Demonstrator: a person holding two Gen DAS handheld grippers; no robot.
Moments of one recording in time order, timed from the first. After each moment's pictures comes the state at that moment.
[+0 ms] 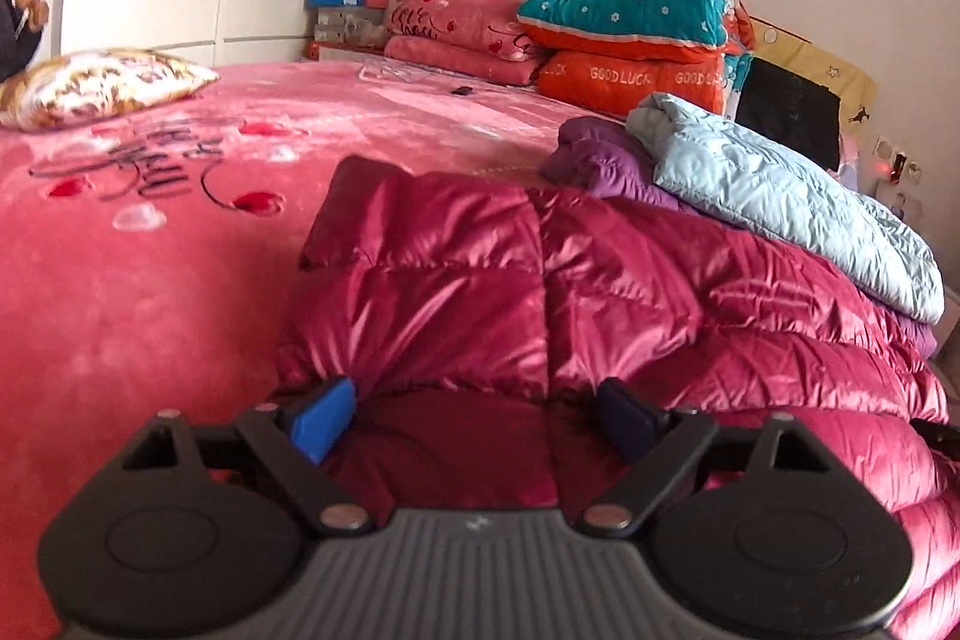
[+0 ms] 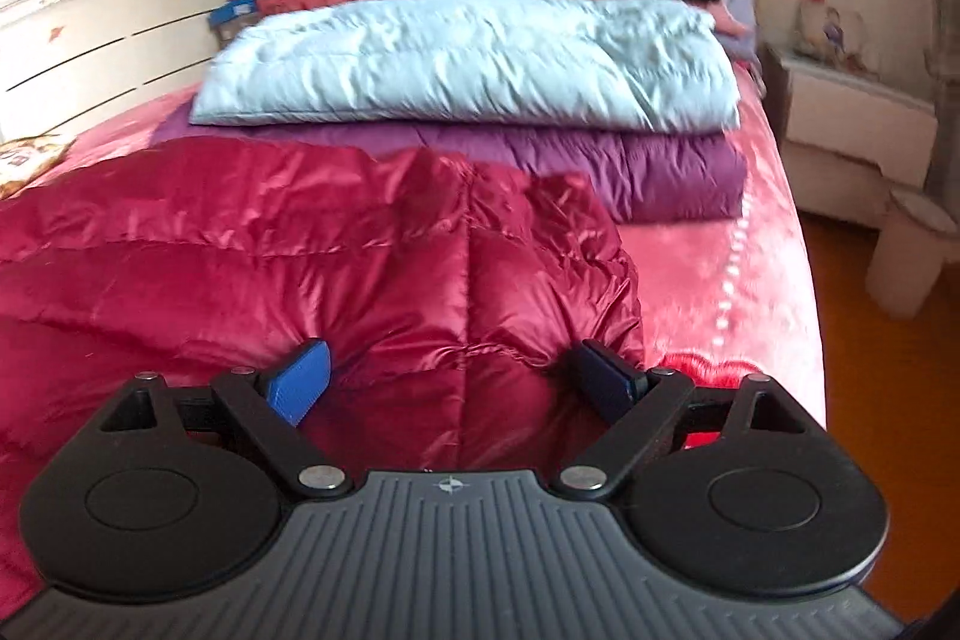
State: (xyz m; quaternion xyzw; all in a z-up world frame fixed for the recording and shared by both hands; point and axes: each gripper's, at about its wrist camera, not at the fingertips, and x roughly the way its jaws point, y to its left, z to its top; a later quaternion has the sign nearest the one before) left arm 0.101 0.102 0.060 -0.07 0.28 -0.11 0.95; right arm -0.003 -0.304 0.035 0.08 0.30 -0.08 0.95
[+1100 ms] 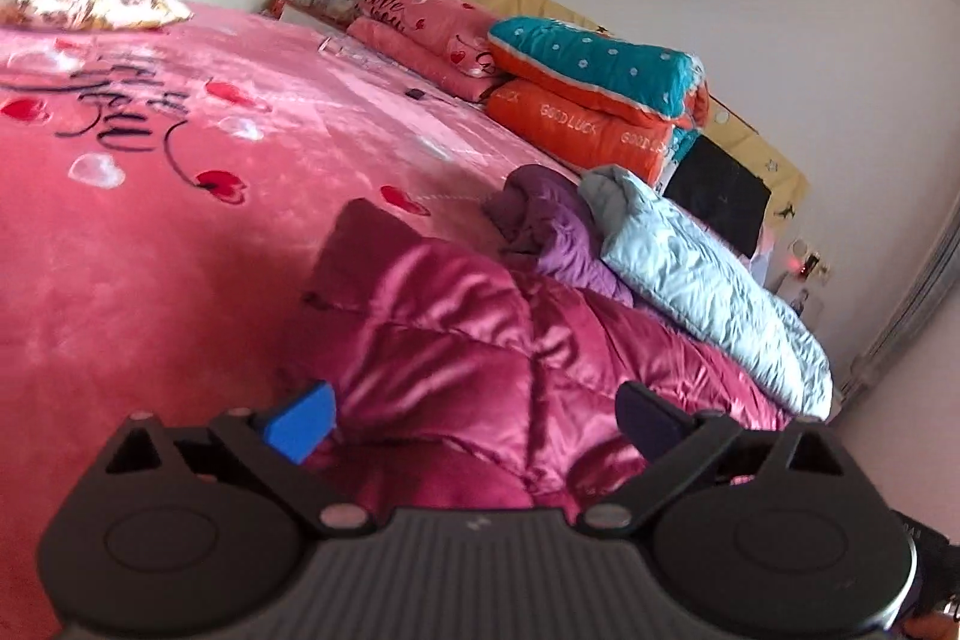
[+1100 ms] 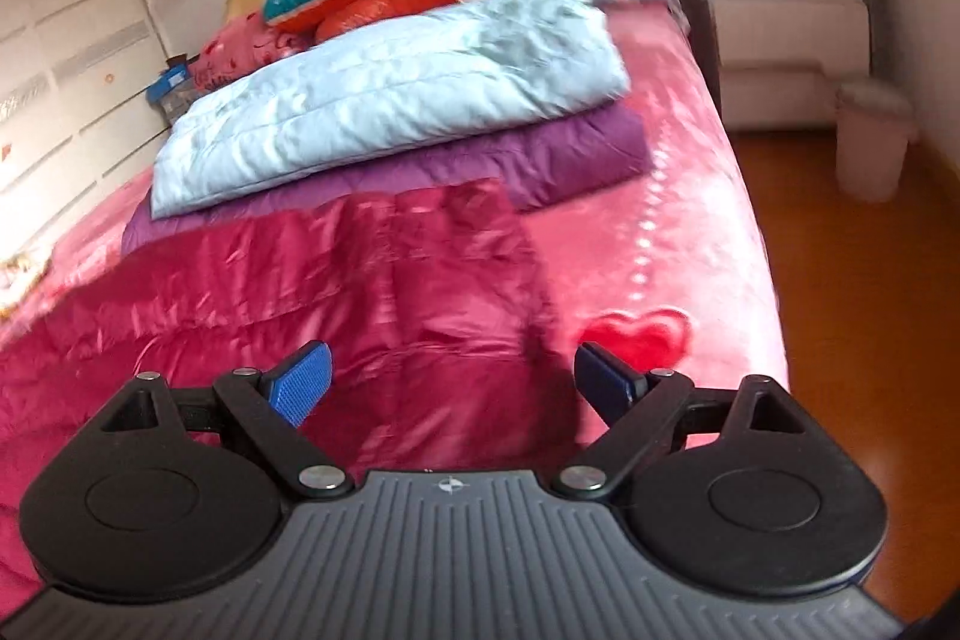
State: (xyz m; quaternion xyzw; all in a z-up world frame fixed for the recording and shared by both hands) left arm 0.116 0.166 0.076 -0.21 0.28 -0.20 0.92; right arm -0.057 -0.345 0.068 0.23 0.28 -0.11 0.92
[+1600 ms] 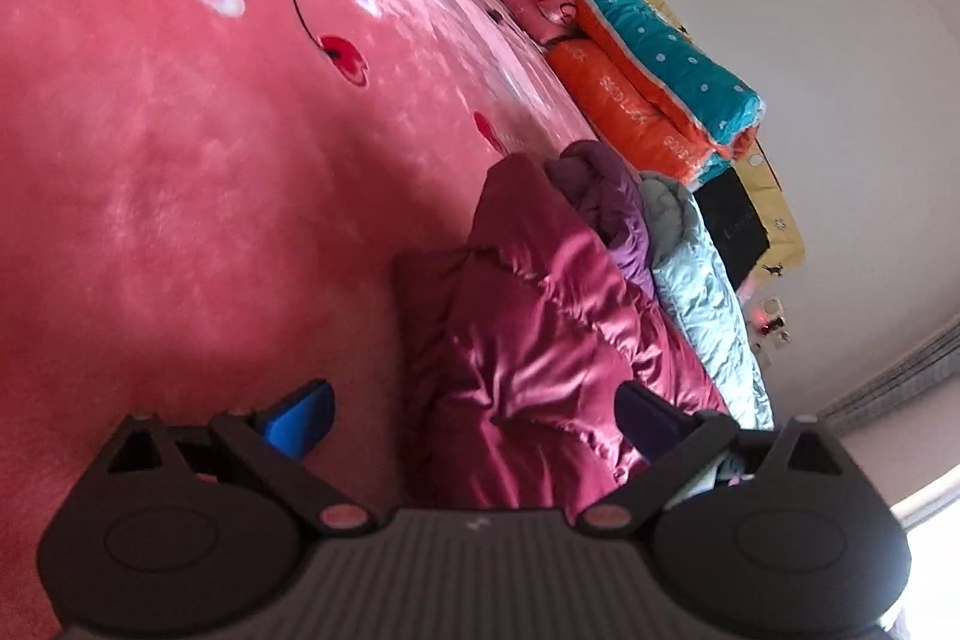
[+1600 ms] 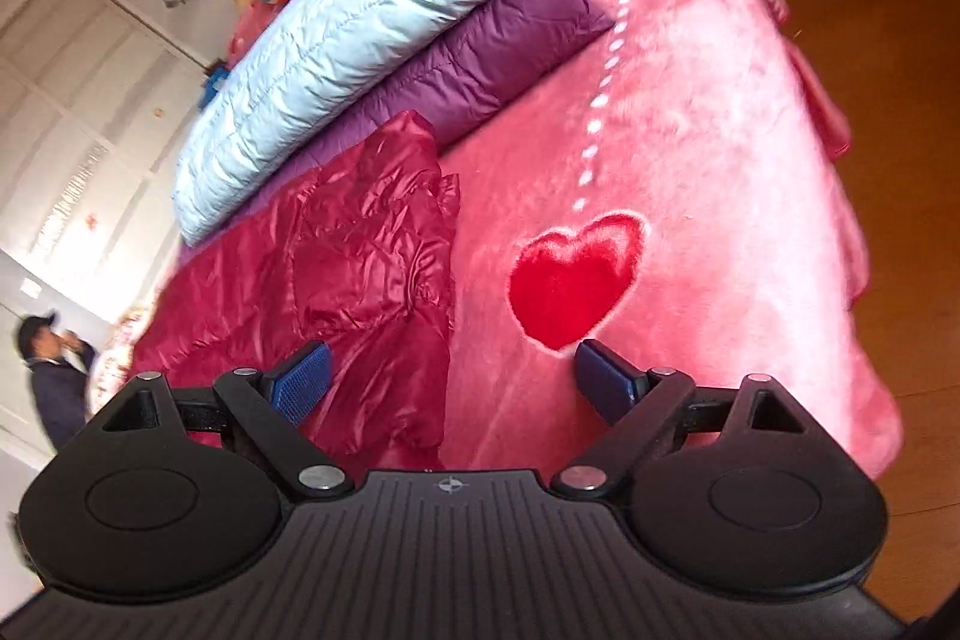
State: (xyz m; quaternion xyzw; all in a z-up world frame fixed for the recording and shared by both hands) left arm 0.148 0.231 0.033 -0.37 0.38 -0.21 0.82; right arm -0.056 -0.428 0.019 0.41 0.32 0.02 0.85
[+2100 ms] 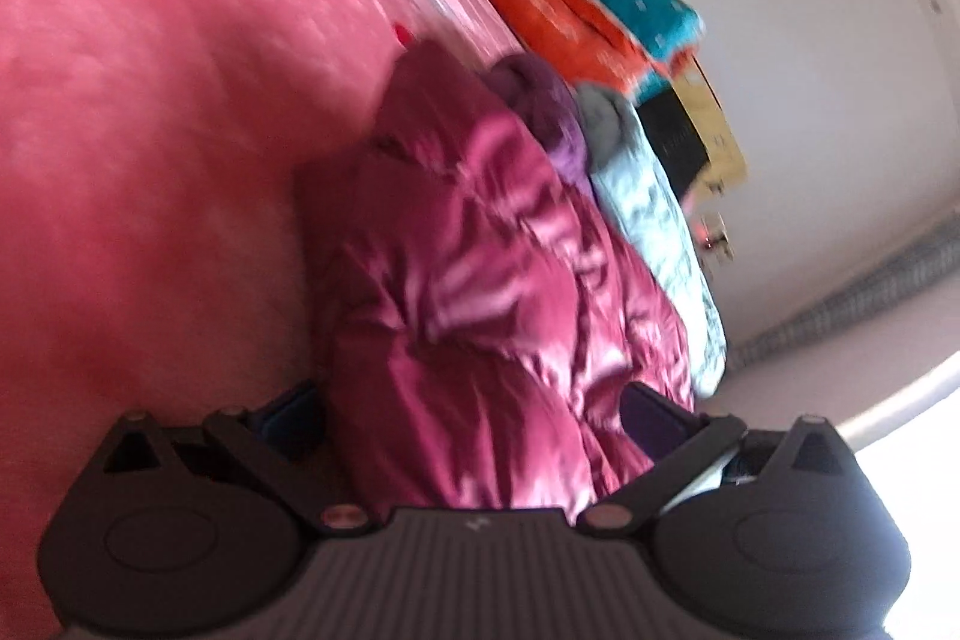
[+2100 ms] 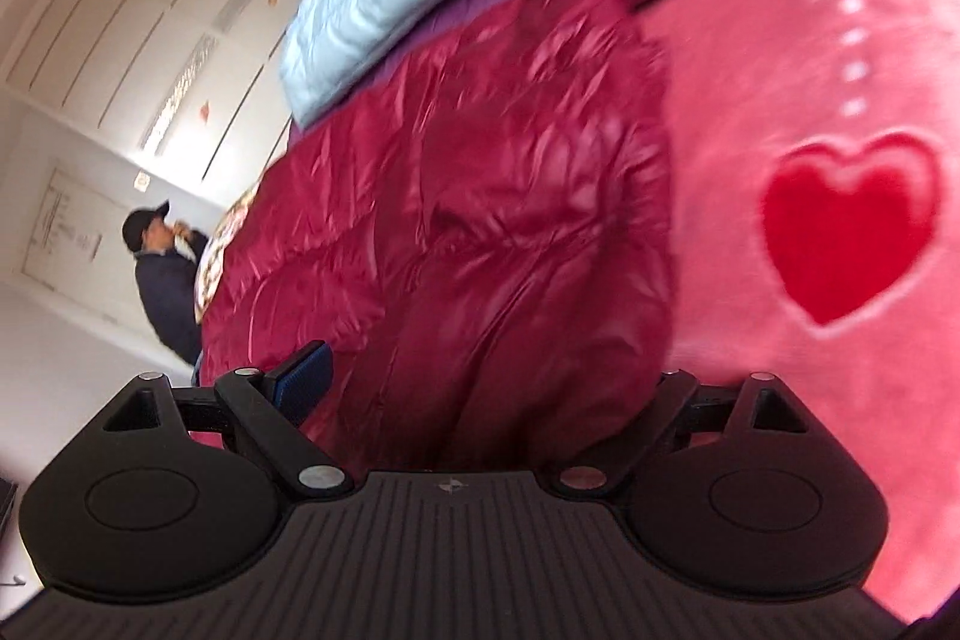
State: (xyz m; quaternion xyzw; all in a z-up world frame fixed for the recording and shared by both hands) left arm 0.159 0.198 0.020 -0.34 0.41 -0.31 0.79; right arm 0.009 -0.370 0.012 0.40 0.40 0.18 0.80
